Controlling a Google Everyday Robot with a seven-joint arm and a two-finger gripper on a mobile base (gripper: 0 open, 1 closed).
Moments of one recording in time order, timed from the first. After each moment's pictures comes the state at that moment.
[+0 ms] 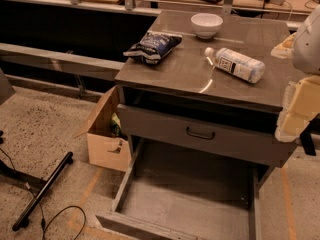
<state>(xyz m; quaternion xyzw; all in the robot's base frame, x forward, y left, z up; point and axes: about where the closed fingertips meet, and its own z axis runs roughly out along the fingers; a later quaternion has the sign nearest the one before) 0.438 -0.217 0.976 -0.60 0.78 -0.03 0.16</state>
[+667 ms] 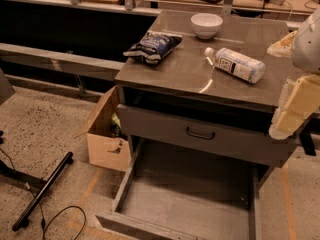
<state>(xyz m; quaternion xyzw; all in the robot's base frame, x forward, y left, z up) 0.442 -0.207 0.978 -0.60 0.77 -0.01 0.20</state>
